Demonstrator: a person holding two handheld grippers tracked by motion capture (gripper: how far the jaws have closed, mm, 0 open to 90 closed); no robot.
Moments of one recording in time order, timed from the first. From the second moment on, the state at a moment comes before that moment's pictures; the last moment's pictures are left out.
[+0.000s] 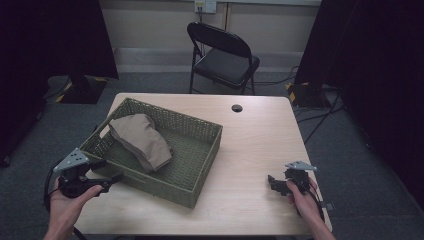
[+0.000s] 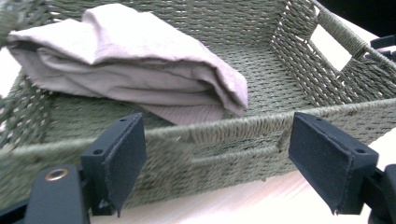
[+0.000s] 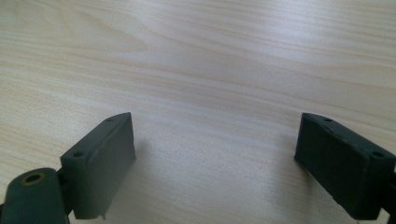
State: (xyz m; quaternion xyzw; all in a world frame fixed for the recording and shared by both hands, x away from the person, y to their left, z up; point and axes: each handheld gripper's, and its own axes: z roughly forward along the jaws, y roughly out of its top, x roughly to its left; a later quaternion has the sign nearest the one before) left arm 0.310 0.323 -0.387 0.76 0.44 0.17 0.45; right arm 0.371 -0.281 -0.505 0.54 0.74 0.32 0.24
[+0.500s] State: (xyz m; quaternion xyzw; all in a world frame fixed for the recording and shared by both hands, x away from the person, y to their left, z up) left arm 0.343 0.299 -0.373 0.78 0.42 0.16 0.44; right arm 0.371 -0.281 -0.505 0.53 0.75 0.32 0.24
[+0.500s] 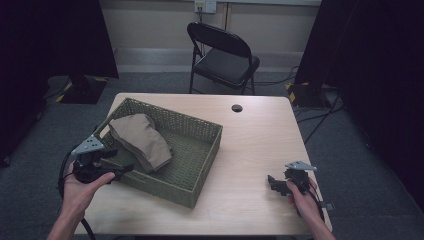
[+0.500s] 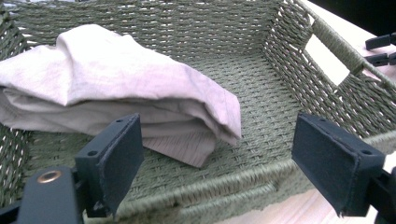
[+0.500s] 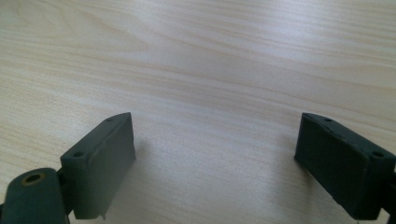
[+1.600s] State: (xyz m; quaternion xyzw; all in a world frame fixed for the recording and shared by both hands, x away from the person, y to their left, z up) left arm 0.426 0.294 -0.348 0.78 0.45 0.17 0.40; right arm 0.371 -0.279 -0.505 0.53 0.75 0.32 0.23
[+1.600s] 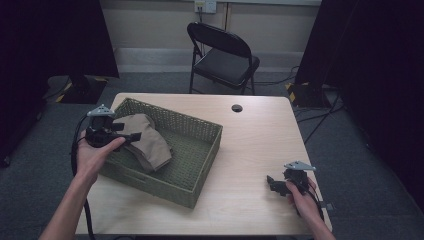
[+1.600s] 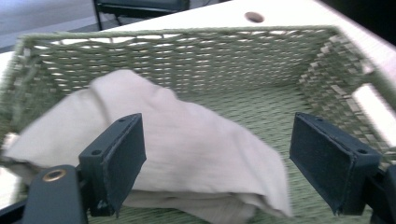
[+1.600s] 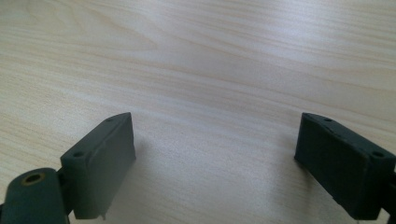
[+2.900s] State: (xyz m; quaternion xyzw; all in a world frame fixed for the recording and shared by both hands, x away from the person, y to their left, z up) left arm 0.493 0.271 -0.406 0.84 0.46 0.13 0.27; right arm 0.370 -0.277 -0.505 0.52 0.76 0.33 0.23
